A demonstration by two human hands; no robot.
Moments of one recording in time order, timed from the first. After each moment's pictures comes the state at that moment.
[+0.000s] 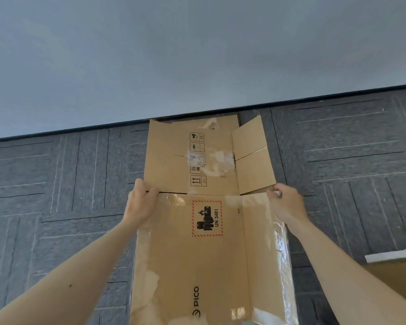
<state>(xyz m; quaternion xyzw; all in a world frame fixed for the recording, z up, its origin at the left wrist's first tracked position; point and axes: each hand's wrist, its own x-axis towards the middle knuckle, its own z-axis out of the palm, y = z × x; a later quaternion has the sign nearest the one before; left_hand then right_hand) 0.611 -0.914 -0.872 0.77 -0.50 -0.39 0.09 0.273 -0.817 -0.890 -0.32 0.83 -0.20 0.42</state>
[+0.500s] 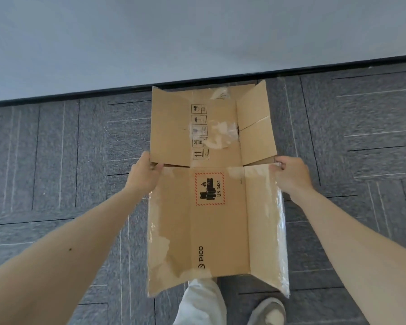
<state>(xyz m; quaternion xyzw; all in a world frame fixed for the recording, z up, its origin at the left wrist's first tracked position) 0.625 -1.028 -1.096 0.72 -0.56 -0.41 0.01 0.288 -0.936 -1.099 -0.34 0.84 -0.18 0.39</state>
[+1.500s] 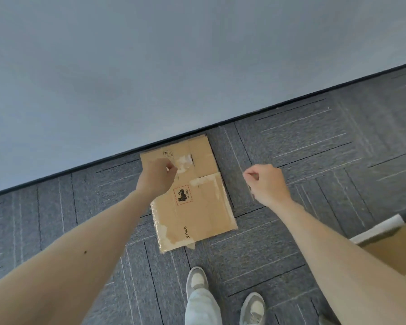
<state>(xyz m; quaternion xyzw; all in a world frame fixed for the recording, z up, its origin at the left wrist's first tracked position) 0.478 -1.077 -0.847 0.57 -0.75 -0.34 -0.04 0.250 -0.925 -0.811 -0.39 0.84 -0.19 0.32</state>
